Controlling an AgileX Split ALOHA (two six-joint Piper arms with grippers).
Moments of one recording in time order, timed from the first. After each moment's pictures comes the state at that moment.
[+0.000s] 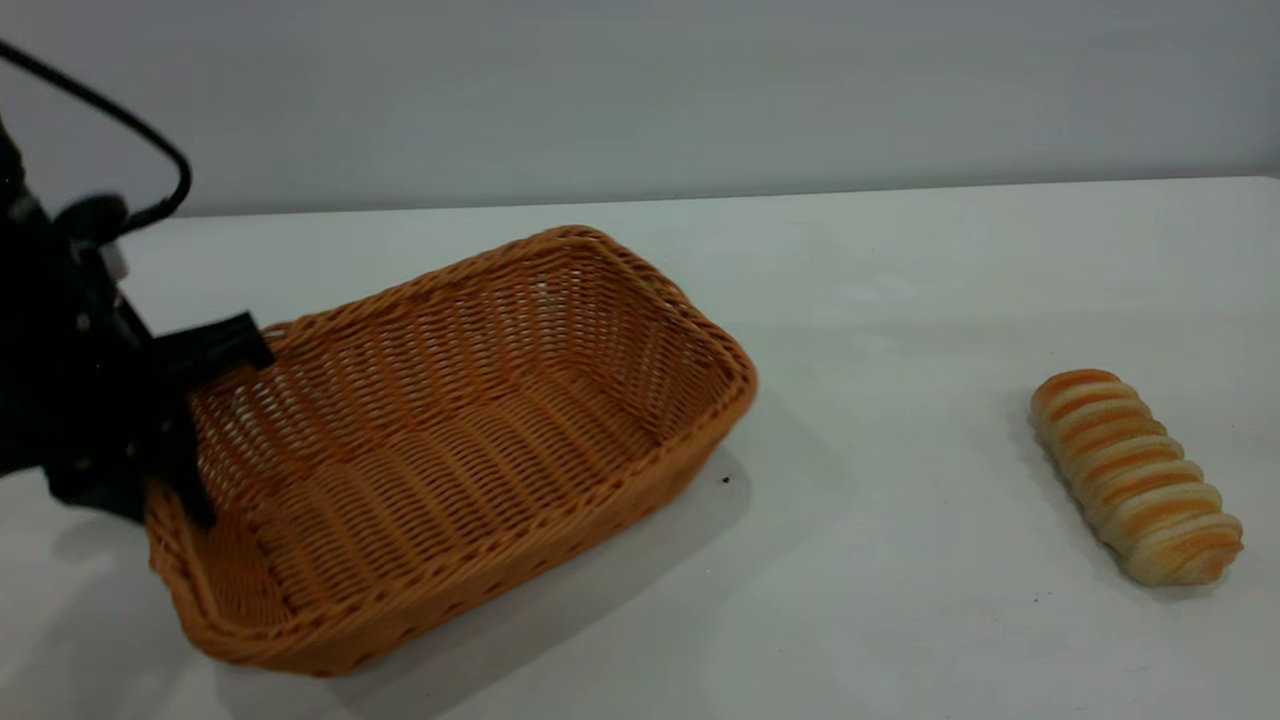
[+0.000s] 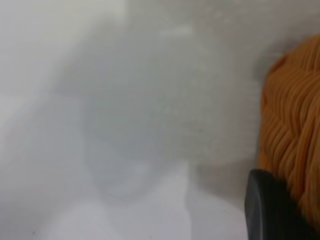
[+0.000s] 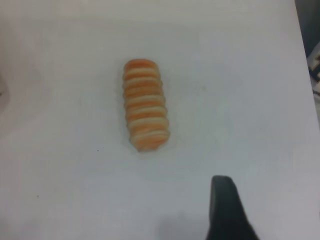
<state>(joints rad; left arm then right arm) -0.15 1.90 -0.85 -0.17 0.35 -0.57 0.28 0.68 -0.73 -0.26 0.95 0.33</state>
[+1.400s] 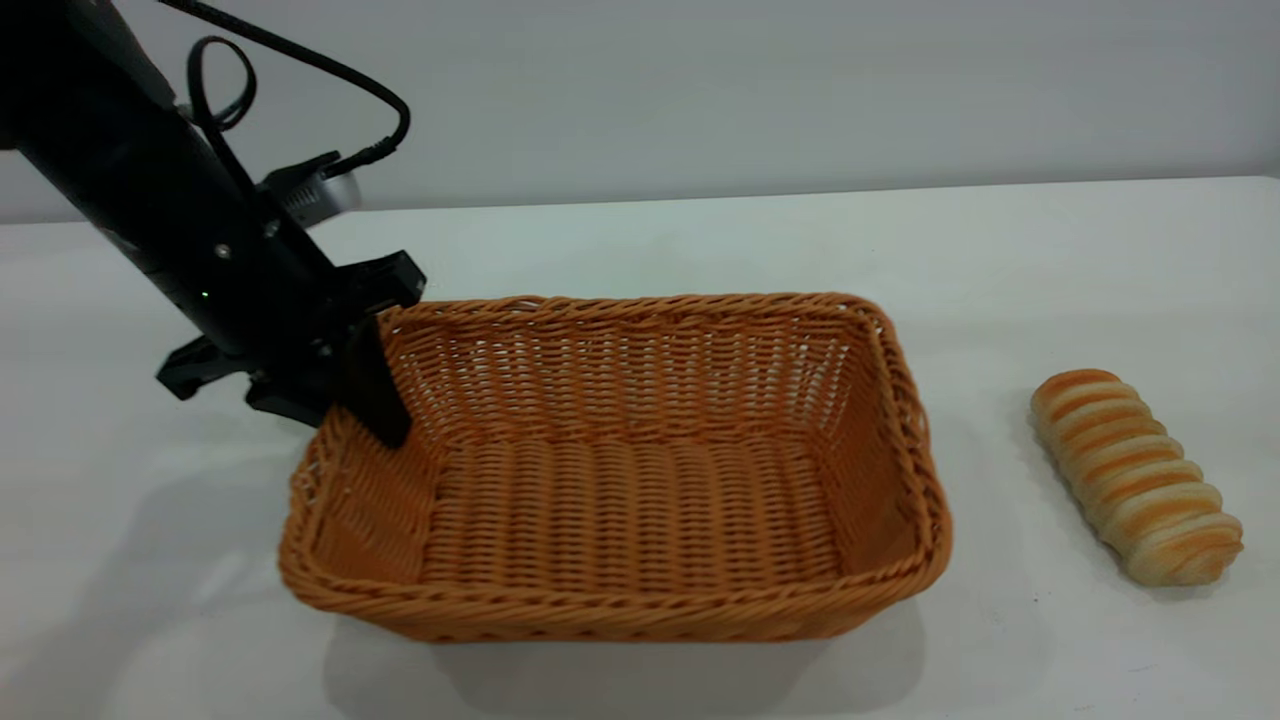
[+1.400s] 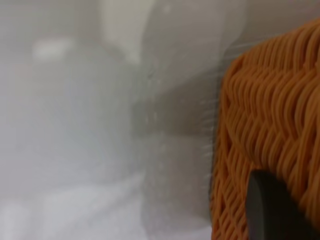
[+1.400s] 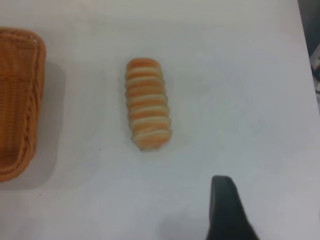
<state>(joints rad) -0.15 2.13 -1.18 -0.68 0.58 0.35 0.28 0.68 -0.73 -0.26 0.95 0.32</state>
